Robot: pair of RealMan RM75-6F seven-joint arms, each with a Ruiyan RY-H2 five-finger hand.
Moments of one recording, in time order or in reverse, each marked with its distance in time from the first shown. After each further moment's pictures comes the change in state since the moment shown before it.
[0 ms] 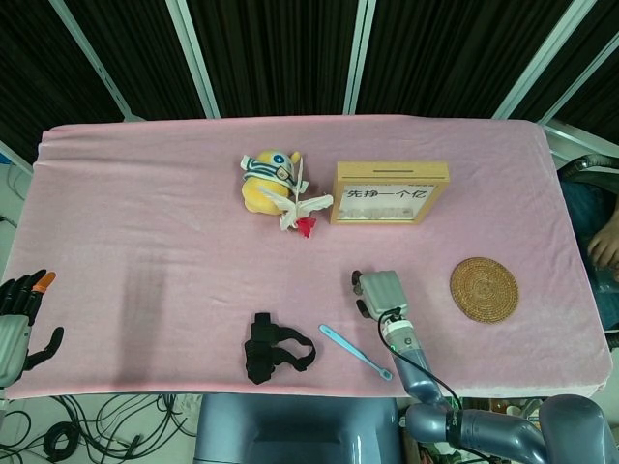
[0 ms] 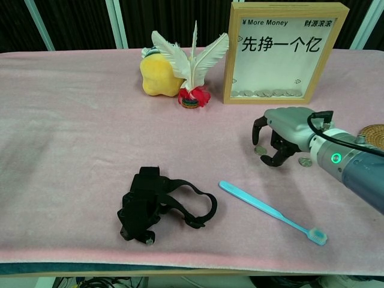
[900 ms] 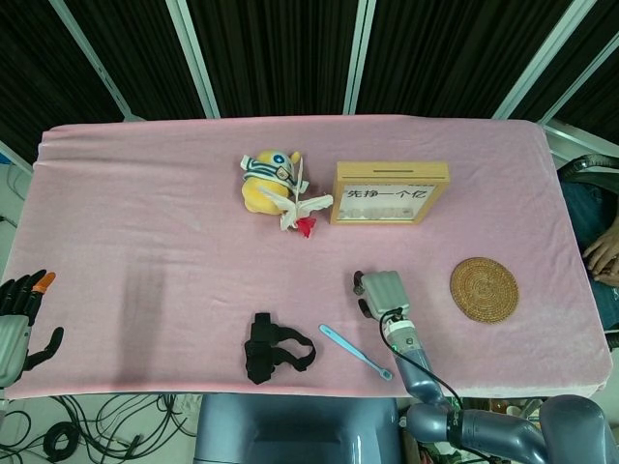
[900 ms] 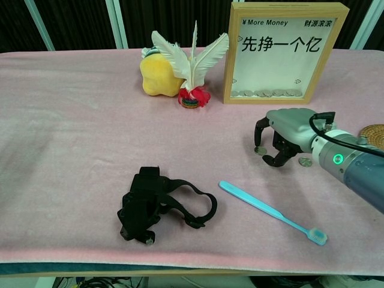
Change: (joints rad) left arm 0.000 0.000 0.000 0.003 0.000 -0.002 0.000; right arm -0.004 0.002 -0.004 0.005 0.003 -0.001 0.007
